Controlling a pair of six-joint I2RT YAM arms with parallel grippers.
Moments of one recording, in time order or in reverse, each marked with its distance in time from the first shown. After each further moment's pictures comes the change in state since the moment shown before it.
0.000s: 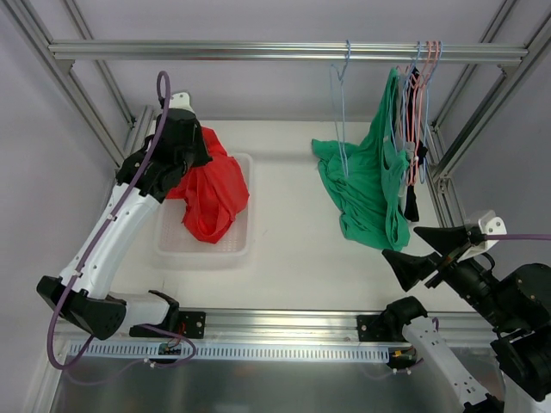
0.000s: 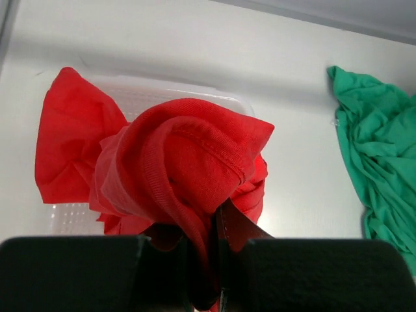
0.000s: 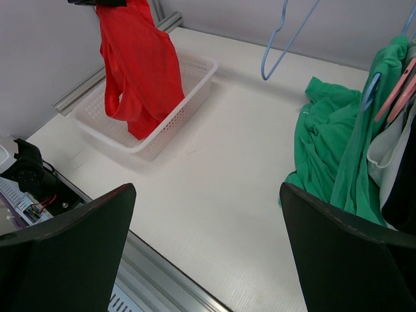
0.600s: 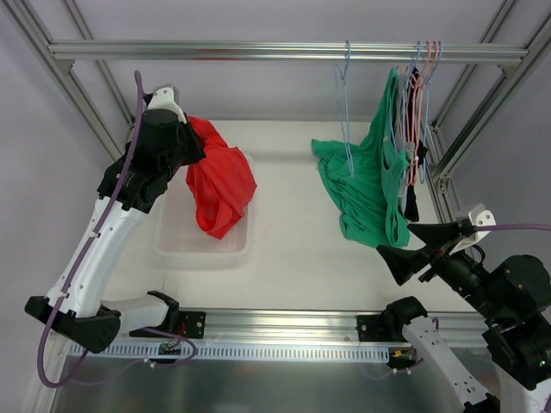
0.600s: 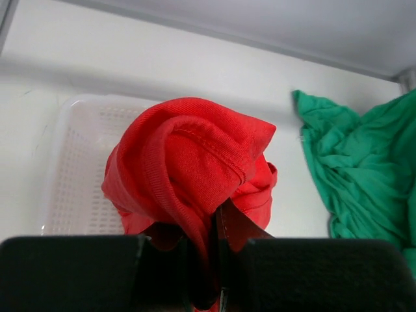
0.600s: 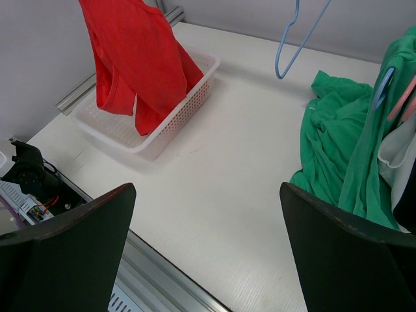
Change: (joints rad) left arm 0.008 -0.076 0.033 0.025 0.077 -0.022; right arm 0.000 0.005 -0.061 0.046 -0.008 0.022
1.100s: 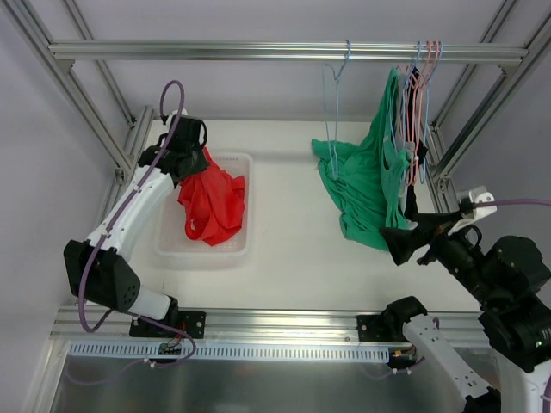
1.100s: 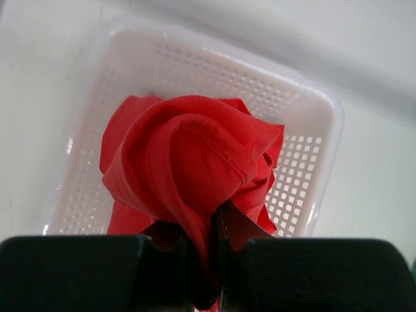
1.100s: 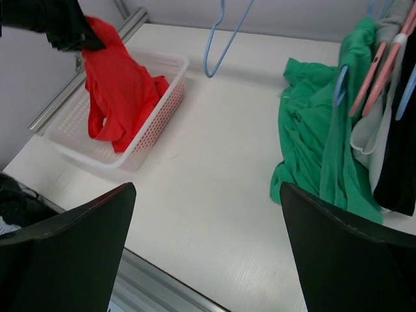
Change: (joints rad) left arm 0.130 0.209 -0.145 0.008 -0.065 -0.083; right arm 0.000 0.044 0.010 0.003 0.079 0.038
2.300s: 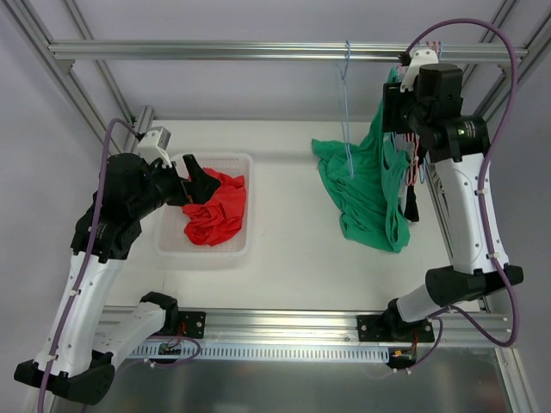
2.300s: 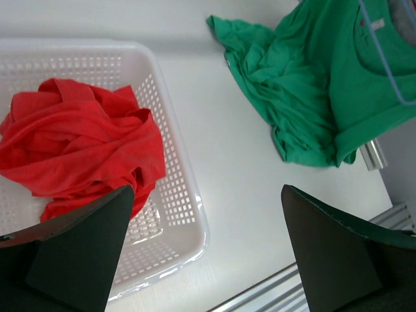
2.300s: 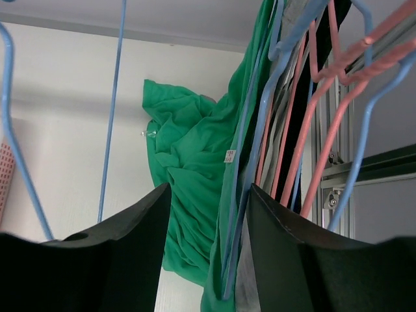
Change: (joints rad) left arm 0.026 -0.545 -0.153 -0.002 0.562 0.125; right arm -0.137 1.070 0.775 -0.031 0.342 -0.207
